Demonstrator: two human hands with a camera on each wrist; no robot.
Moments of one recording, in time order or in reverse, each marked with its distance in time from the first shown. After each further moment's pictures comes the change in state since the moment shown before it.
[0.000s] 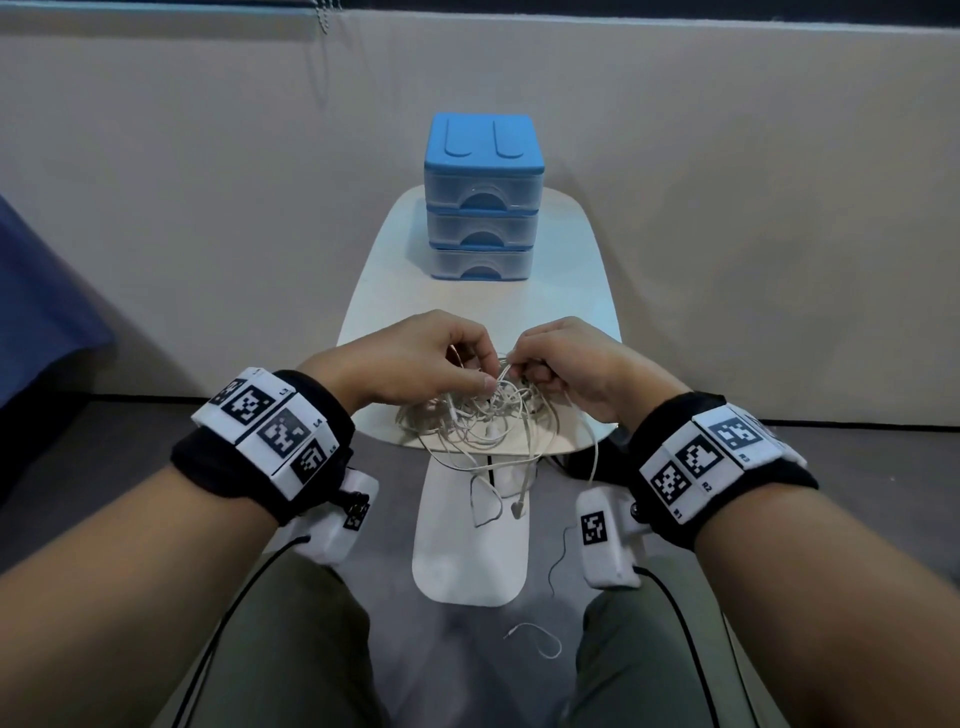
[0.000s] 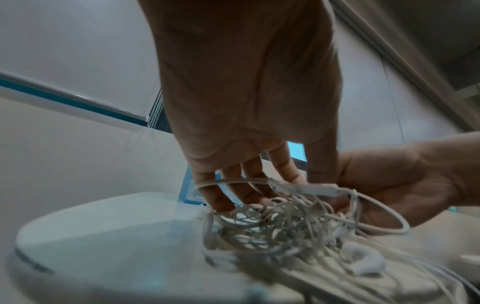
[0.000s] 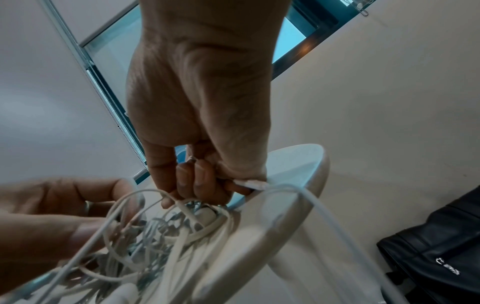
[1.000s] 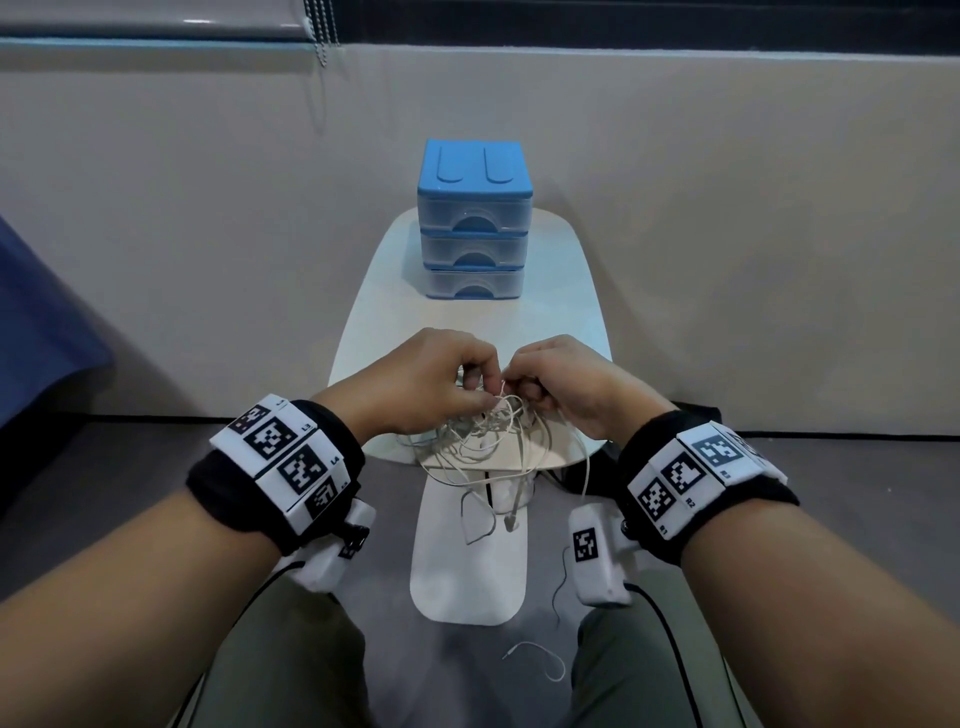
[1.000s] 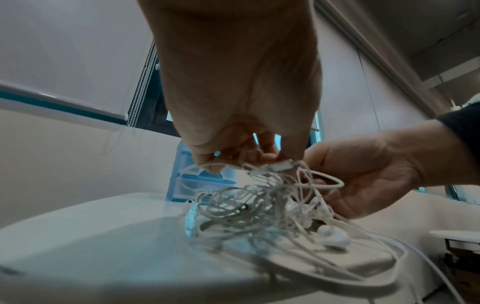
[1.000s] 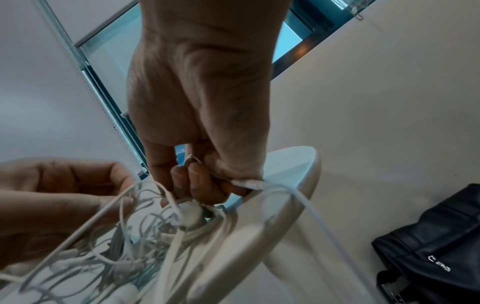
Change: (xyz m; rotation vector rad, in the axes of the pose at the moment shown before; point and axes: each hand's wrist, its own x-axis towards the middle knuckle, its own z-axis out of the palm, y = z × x) left_hand -0.002 0.014 0.011 0.267 0.140 0.130; right_hand -0.005 0.000 -0.001 0.030 0.012 -0.023
